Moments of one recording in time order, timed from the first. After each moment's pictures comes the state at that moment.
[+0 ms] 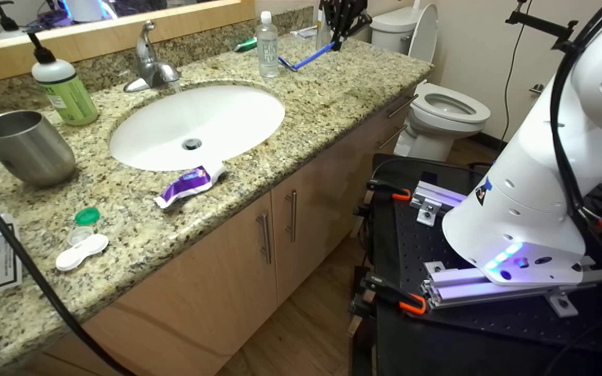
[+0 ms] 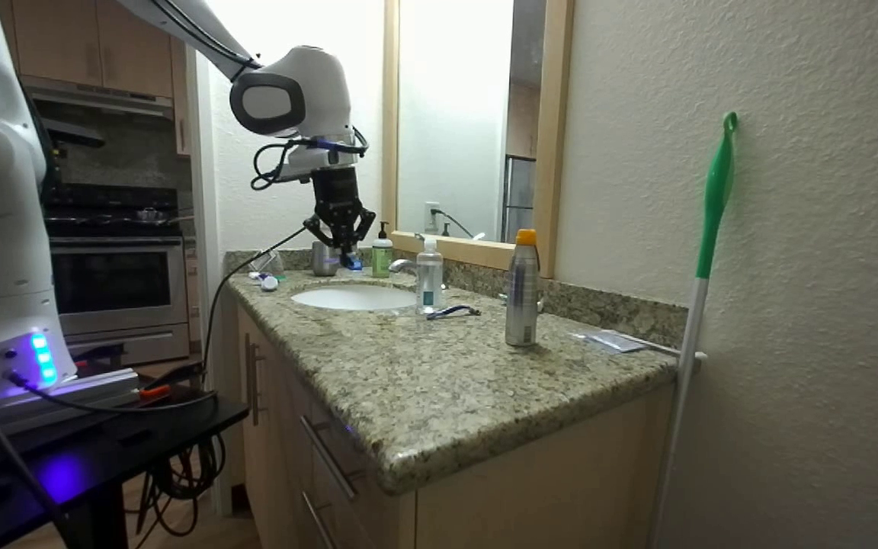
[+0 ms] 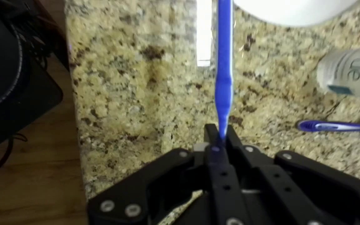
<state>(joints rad) -0.52 -0.10 -0.39 -2.47 0.16 2.51 1.11</state>
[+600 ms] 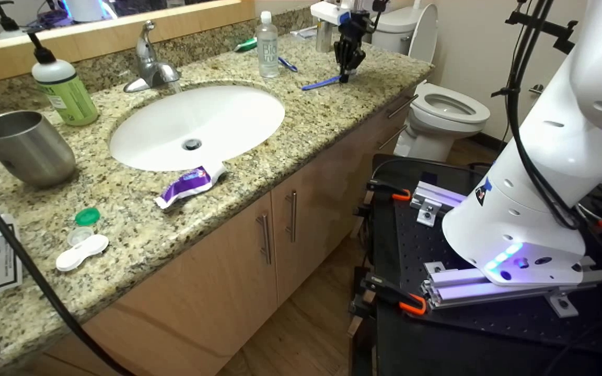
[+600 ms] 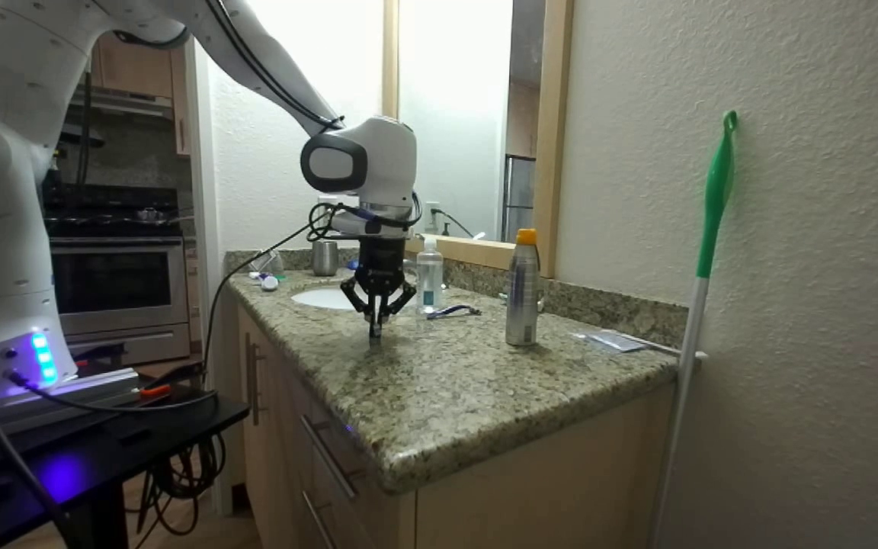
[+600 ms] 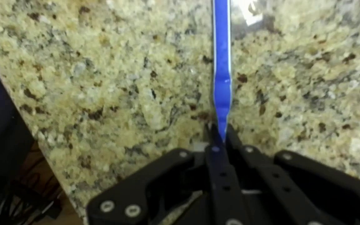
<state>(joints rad) -0.54 0.39 -0.49 -2.14 0.36 2.38 1.25</state>
